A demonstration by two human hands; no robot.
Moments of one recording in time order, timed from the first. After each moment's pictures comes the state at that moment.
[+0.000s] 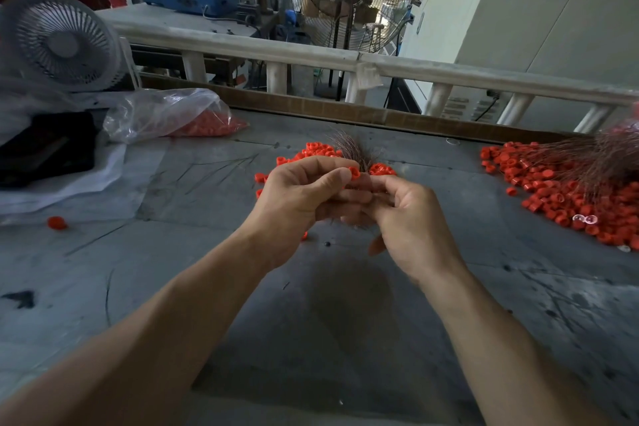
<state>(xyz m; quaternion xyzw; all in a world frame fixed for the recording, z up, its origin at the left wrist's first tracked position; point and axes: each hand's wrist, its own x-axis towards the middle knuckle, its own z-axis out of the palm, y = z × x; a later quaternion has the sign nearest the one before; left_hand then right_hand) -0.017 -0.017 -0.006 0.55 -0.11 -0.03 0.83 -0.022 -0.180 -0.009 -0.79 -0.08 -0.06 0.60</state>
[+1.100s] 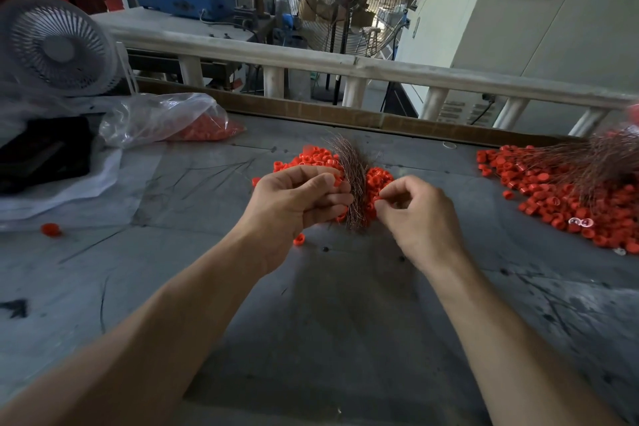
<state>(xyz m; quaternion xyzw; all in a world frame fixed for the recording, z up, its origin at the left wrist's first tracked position) -0.012 -0.010 -0.012 0.53 -0.05 -0.03 0.85 0.009 -0.204 -0.023 -0.90 0.00 -0.20 0.40</state>
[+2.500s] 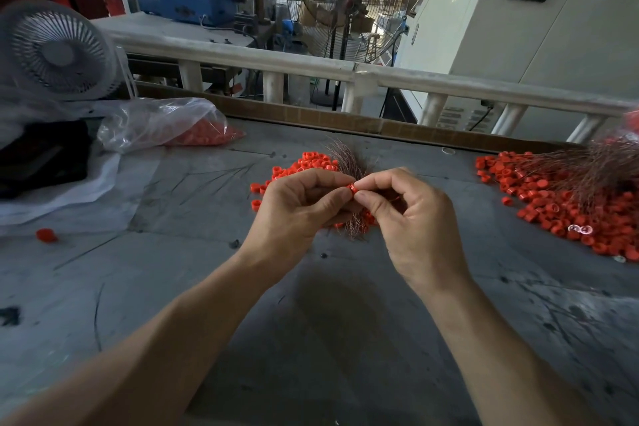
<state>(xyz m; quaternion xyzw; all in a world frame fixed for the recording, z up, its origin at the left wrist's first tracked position) -0.012 -0.019 -0.019 0.62 -0.15 0.05 0.77 -0.022 -0.185 0.002 -0.82 -0.18 -0.26 0.47</state>
